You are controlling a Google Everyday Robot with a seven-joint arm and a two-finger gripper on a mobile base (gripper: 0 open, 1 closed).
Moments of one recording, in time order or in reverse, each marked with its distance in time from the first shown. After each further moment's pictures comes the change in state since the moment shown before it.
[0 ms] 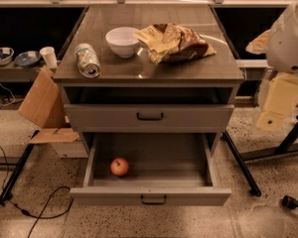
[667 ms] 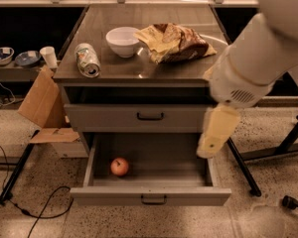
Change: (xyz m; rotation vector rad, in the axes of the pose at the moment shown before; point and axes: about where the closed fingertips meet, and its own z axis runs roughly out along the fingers) arm -0.056 0.030 0.074 -0.059 -0.065 0.001
